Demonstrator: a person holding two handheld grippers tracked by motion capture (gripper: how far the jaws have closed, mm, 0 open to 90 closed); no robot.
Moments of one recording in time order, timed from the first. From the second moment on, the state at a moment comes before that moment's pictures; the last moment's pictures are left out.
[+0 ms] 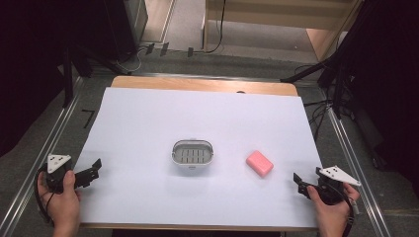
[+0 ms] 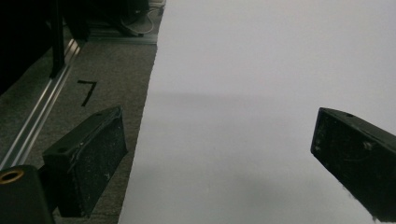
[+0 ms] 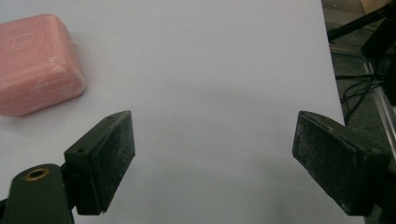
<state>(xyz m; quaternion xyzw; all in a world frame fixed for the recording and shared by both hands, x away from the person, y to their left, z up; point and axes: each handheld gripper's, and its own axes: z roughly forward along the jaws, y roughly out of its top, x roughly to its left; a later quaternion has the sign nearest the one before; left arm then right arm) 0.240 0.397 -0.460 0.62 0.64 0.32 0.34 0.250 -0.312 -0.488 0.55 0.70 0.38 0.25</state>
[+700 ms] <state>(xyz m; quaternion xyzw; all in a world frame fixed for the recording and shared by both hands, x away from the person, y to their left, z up) 0.235 0.394 -0.460 0.62 0.62 0.34 0.34 0.274 -0.292 -0.456 0.50 0.76 0.35 0.21</state>
